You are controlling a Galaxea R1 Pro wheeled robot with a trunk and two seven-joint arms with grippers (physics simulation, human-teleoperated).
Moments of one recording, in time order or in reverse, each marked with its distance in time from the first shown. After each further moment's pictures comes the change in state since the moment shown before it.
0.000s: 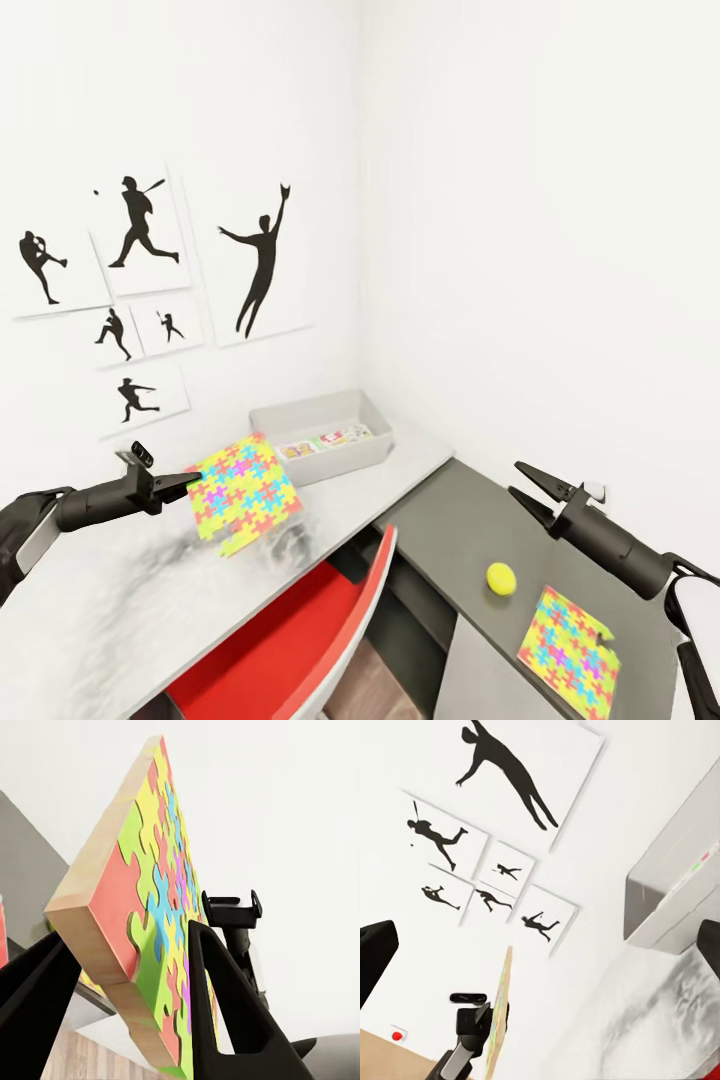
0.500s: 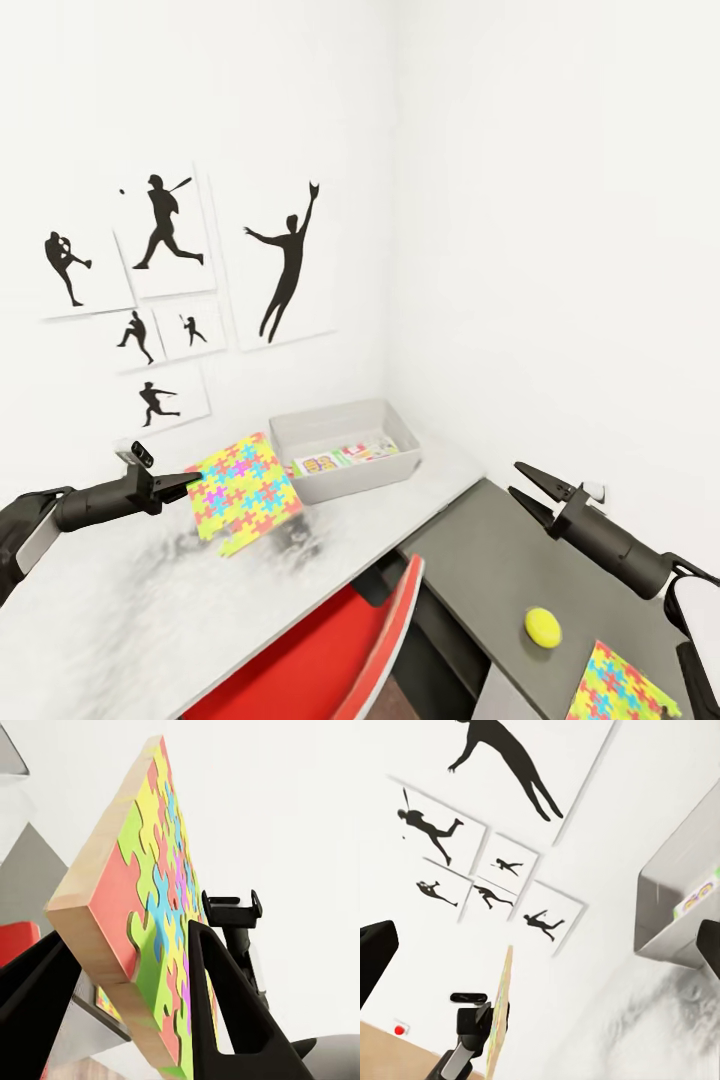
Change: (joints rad) left arm 0.000 0.000 -0.001 0.000 0.000 0.000 0.000; right arm 0.000 0.001 0.001 0.000 0.000 0.000 0.000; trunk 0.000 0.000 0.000
